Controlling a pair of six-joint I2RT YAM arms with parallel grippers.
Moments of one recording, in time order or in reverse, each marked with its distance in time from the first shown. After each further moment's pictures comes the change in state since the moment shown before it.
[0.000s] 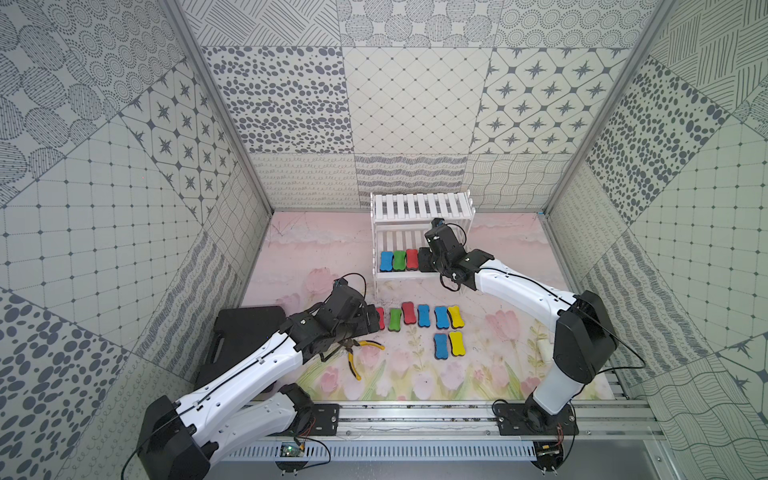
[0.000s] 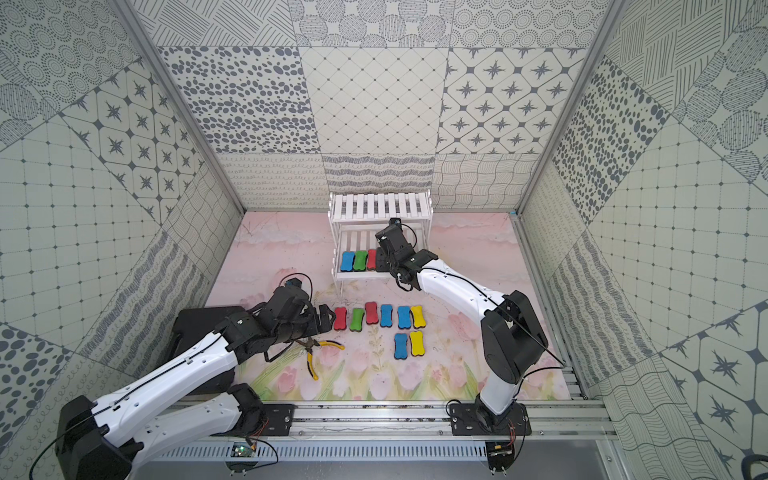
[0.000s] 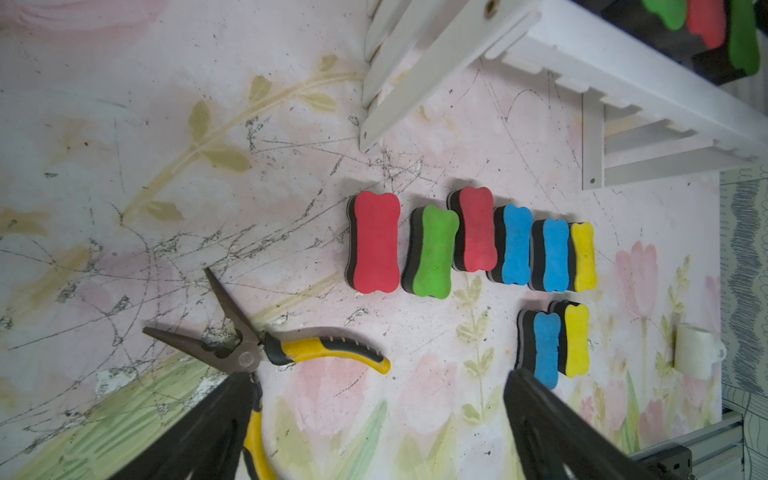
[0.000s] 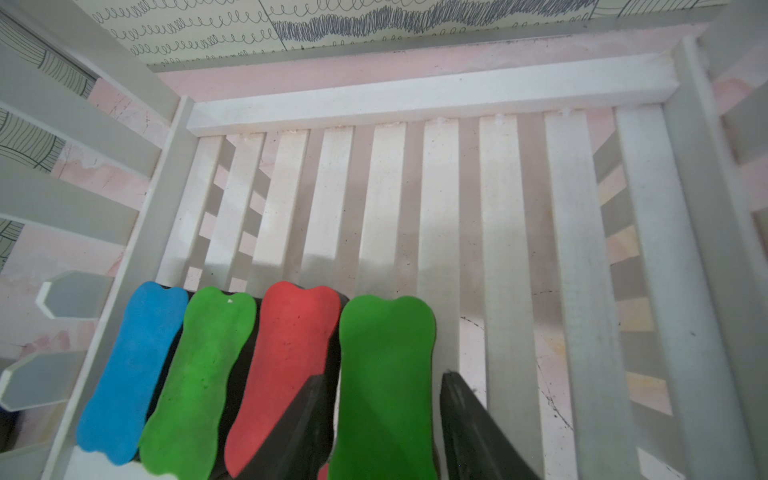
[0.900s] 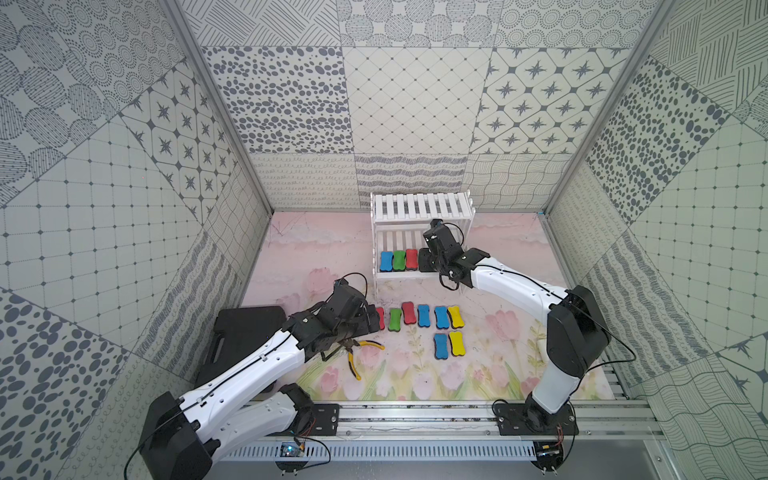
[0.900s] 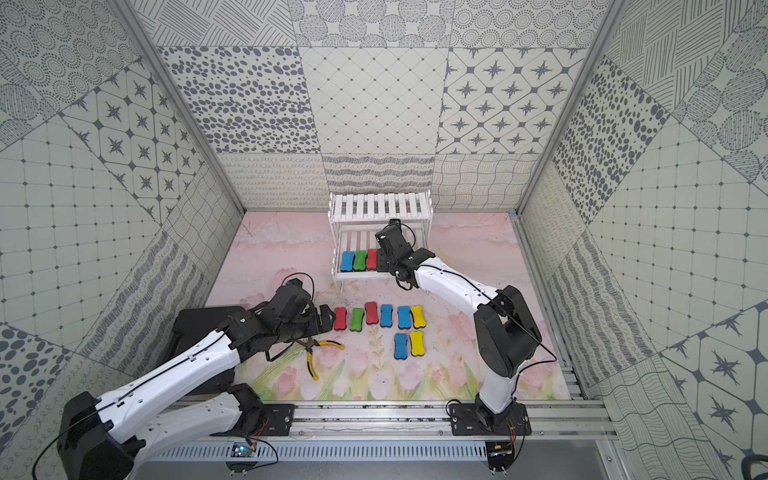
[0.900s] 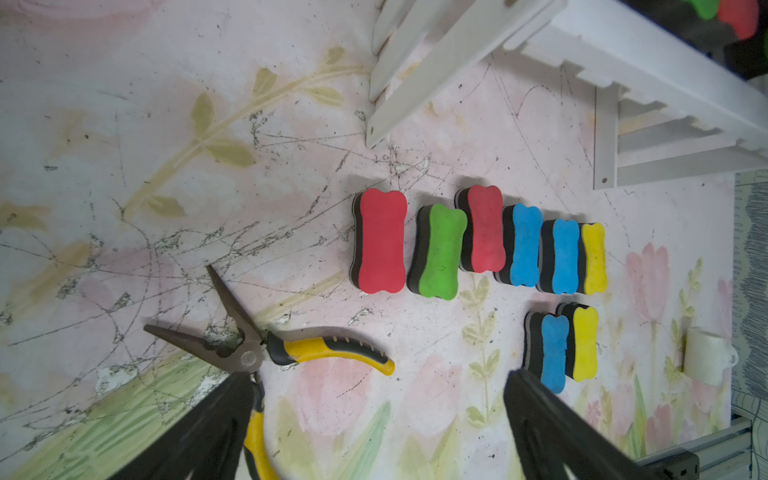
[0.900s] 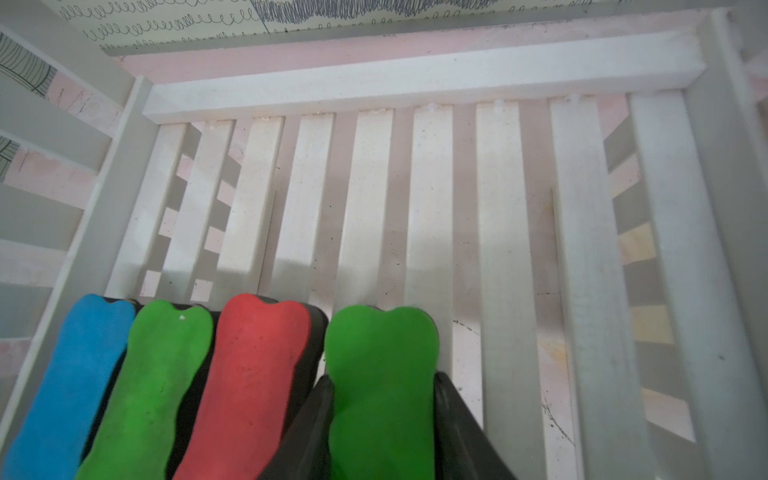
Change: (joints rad) left arm 0.002 0.021 0.000 0.000 0.000 -0.006; right arm -0.012 0.040 0.014 -0.005 0.000 -0.012
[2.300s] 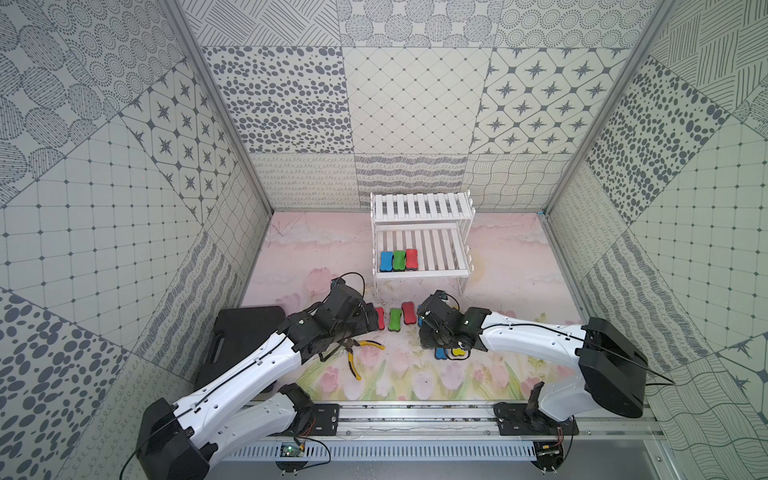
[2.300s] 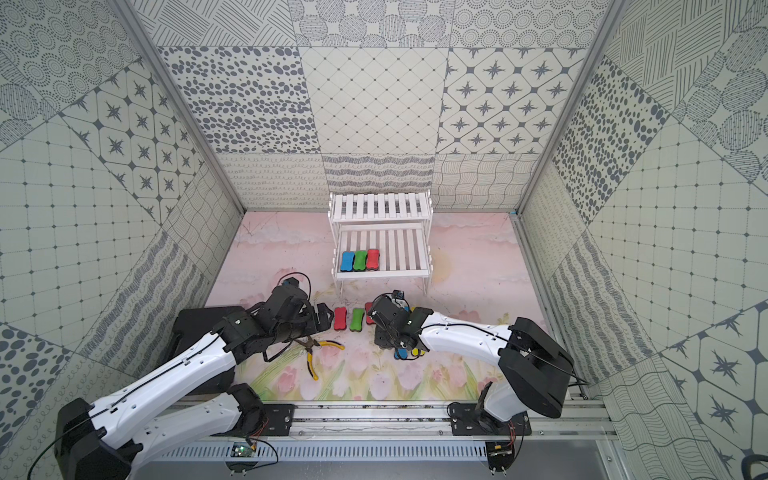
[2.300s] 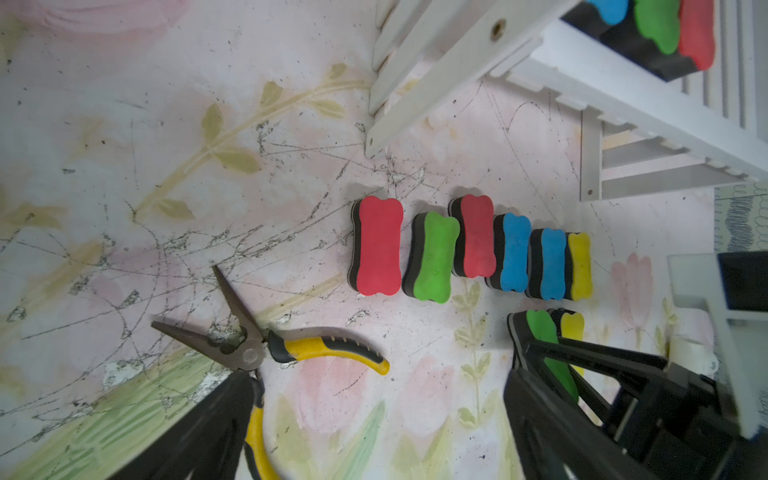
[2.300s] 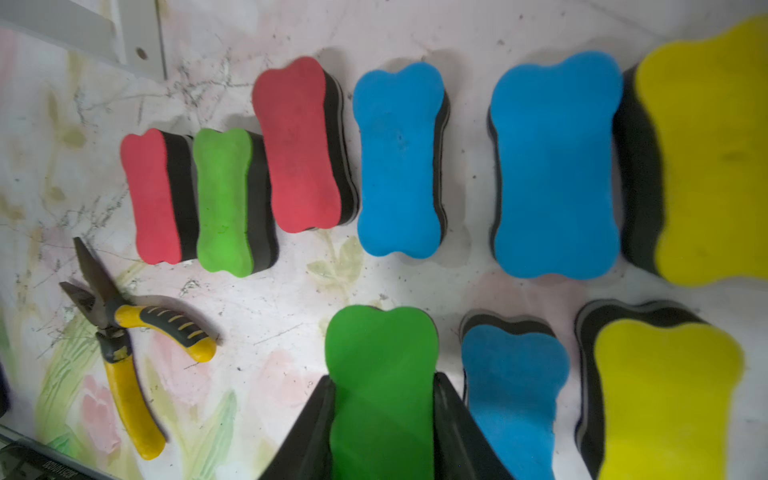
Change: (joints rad) left arm 0.001 -0.037 0.011 -0.022 -0.015 -0.019; right arm 0.334 -0.232 -0.499 -0.078 -0.125 0.529
